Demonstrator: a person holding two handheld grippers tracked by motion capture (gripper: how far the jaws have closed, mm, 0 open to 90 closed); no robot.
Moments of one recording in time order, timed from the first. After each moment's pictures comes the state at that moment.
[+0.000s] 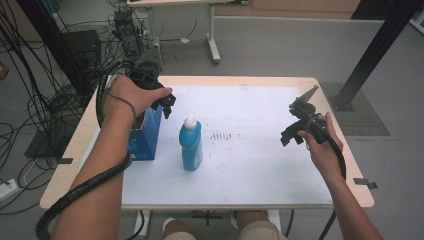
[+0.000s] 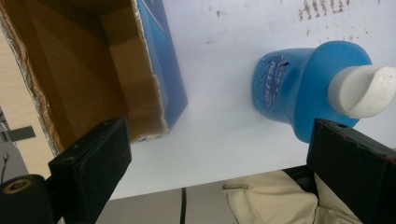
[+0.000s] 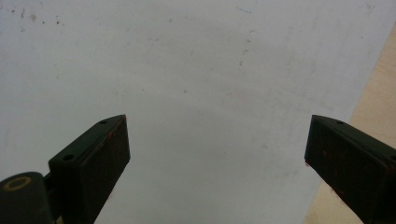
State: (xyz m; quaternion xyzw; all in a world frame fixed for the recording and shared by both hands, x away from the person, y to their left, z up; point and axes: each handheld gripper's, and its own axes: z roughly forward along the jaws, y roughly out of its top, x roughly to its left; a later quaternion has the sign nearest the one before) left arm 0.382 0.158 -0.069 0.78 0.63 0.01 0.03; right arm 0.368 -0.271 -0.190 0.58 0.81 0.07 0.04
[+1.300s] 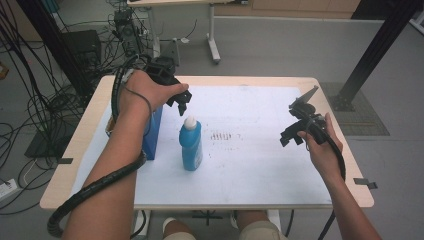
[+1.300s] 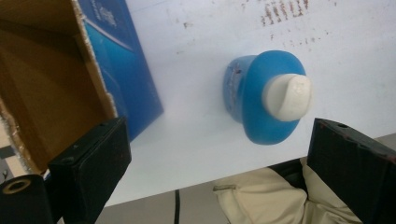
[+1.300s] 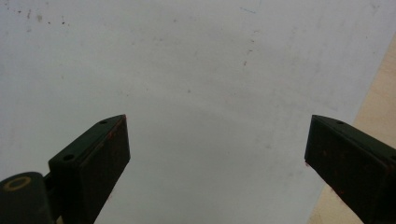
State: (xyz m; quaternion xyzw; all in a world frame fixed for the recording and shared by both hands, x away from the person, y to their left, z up) left arm 0.381 0.120 -0.057 0.80 0.60 0.01 0.03; right arm 0.366 -0.271 -0.190 0.58 0.81 0.07 0.04
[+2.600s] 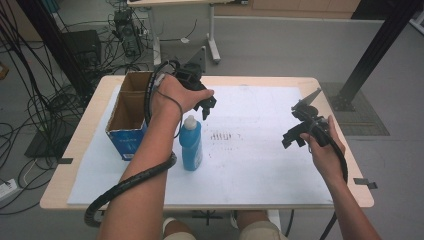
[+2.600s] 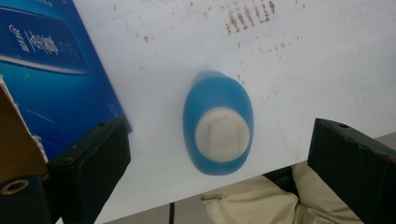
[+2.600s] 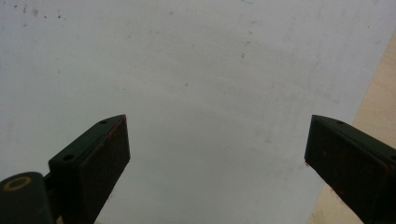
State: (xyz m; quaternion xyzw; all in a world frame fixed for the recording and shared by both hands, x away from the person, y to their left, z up) left arm 0.394 0.072 -0.078 0.81 0.58 0.00 0.03; right arm 0.362 -0.280 -0.193 0.58 0.81 0.08 0.03
